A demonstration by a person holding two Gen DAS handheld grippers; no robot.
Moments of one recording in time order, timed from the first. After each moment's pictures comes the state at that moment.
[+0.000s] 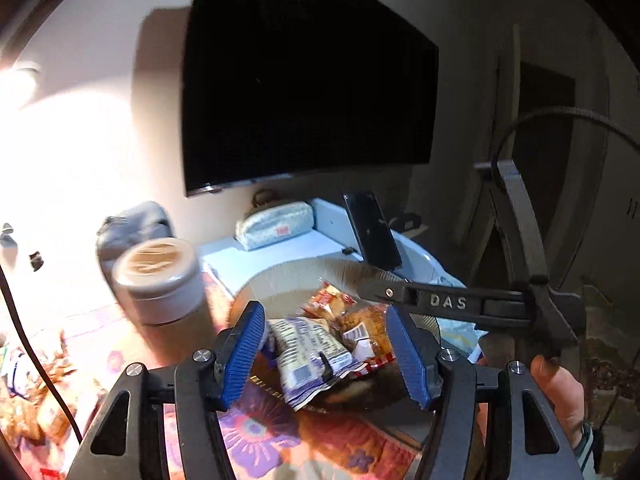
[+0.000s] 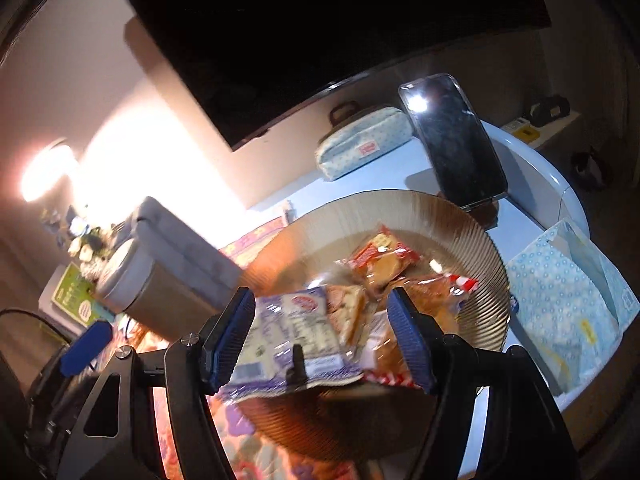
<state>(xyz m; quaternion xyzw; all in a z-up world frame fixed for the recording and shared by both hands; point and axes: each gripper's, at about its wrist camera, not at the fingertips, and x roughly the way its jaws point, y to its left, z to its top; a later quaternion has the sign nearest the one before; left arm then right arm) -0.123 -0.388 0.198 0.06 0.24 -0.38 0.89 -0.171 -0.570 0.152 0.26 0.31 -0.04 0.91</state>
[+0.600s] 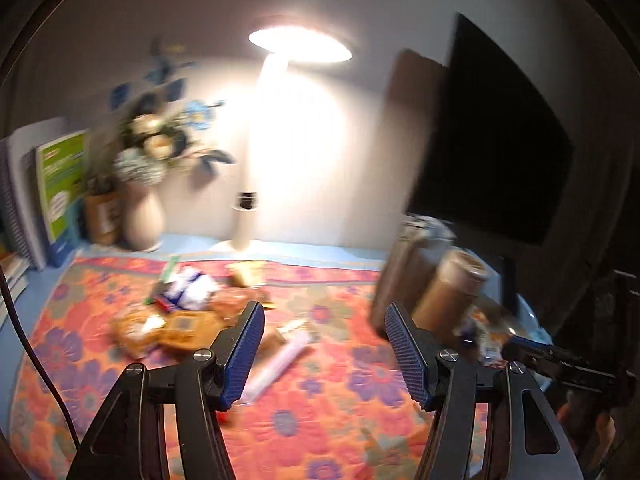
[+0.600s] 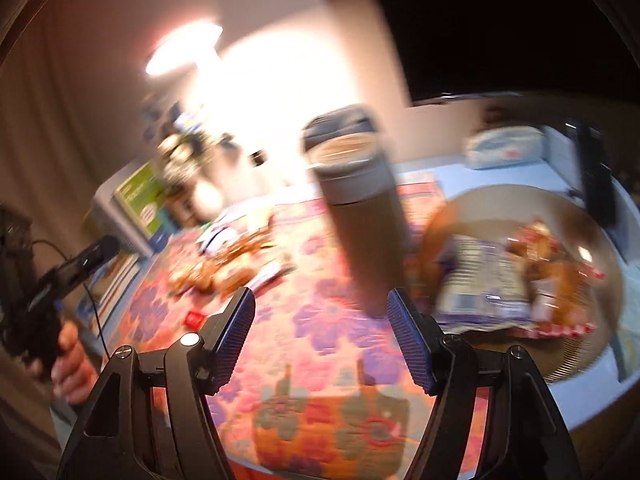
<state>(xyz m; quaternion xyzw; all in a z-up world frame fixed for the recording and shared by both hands) -0.109 -0.096 0.200 -0.09 0.26 -0.16 0.95 -0.165 -0.380 0.173 0.13 0.33 0.12 0.93</state>
